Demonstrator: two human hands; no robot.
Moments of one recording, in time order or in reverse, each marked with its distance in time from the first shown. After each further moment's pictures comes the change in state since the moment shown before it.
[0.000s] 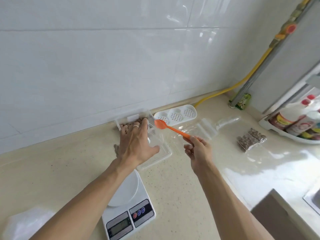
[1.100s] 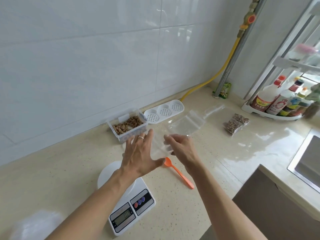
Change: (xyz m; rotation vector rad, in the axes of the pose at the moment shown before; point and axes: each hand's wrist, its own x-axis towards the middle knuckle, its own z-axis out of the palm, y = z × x) left_hand -0.059 0.021 0.012 -0.047 -0.085 0.270; right_hand -0.069 0.011 -0.017 -0.619 -0.204 -0.321
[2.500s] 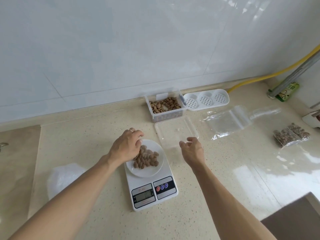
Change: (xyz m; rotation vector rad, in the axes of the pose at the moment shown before) left_hand -0.057 -0.138 0.027 -0.191 -0.181 -0.370; right_hand 0.042 0.077 0.092 -0.377 -0.135 0.221
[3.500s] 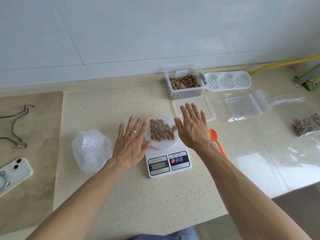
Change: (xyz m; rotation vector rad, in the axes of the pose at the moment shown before) left_hand -0.096 -0.039 0.046 0.350 0.057 -0.035; right_hand -0.039 -0.029 0.028 -0.760 -0.049 -0.638
